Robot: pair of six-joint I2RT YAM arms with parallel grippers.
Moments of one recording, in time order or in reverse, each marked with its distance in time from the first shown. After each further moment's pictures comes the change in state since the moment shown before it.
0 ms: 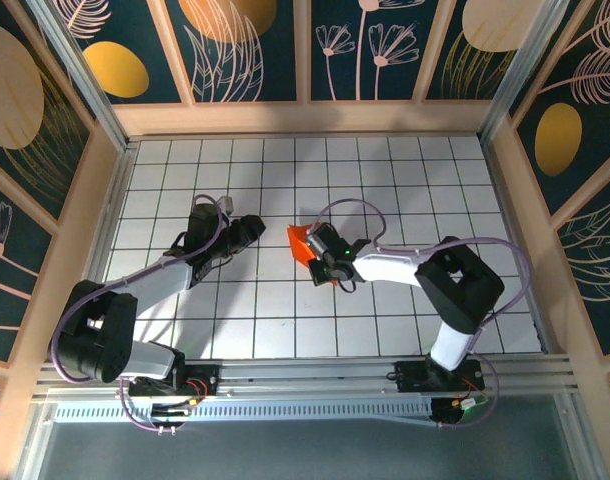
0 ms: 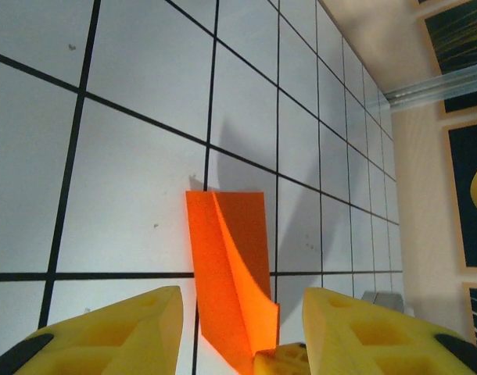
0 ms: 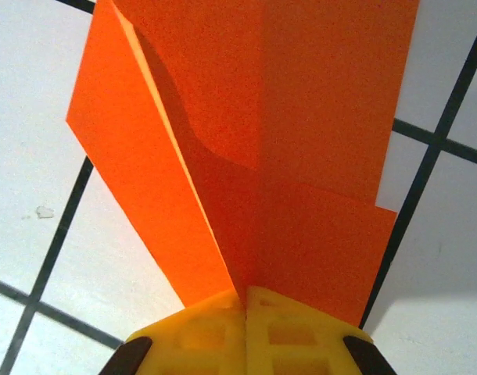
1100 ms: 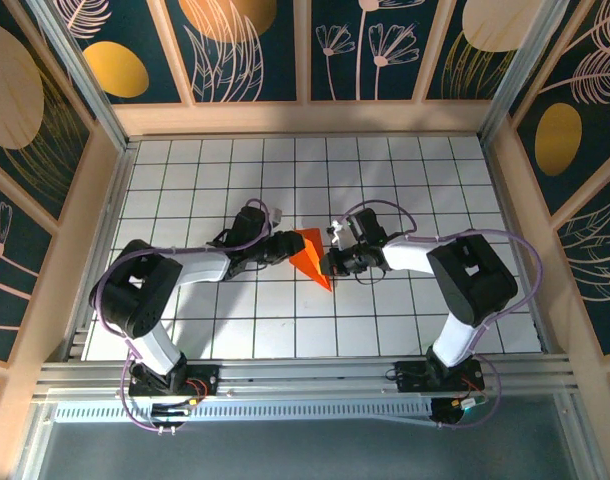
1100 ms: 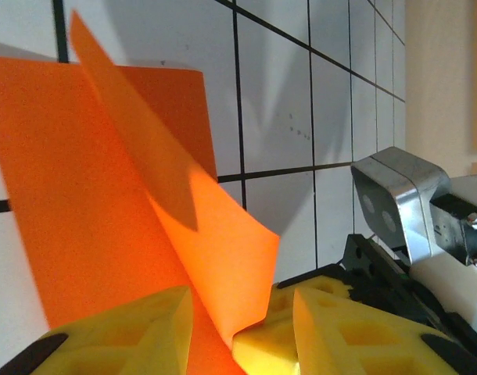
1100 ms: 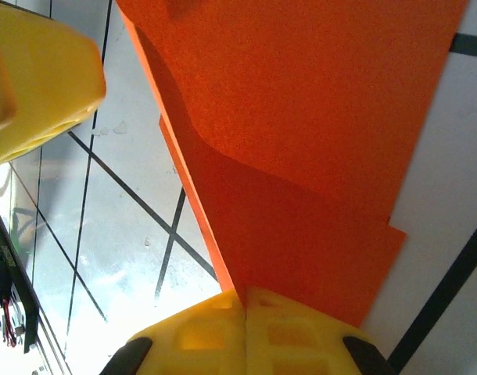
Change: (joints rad) left arm -0.215 0.319 0.151 0.073 0.113 -0.018; right arm -0.279 -0.003 -0.125 0.192 -0.706 0.019
